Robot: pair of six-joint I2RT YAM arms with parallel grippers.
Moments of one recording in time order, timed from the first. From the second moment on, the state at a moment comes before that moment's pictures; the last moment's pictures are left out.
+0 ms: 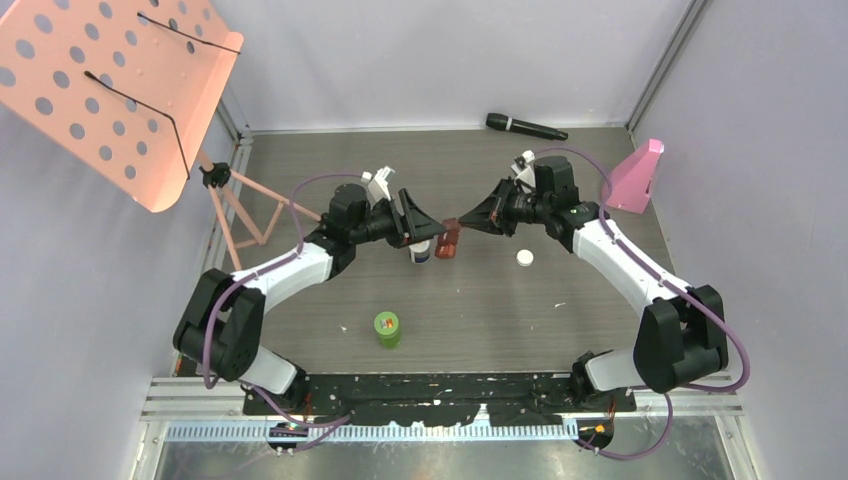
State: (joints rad) left arm -0.49 1.47 0.83 0.36 0.61 -0.96; right arm 0.32 1.39 1.04 -0.23 -0.68 0.99
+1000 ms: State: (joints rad) left arm -0.49 1.32 0.80 0.05 0.43 -0.65; right arm 0.32 1.70 0.78 0.15 -0.80 0.69
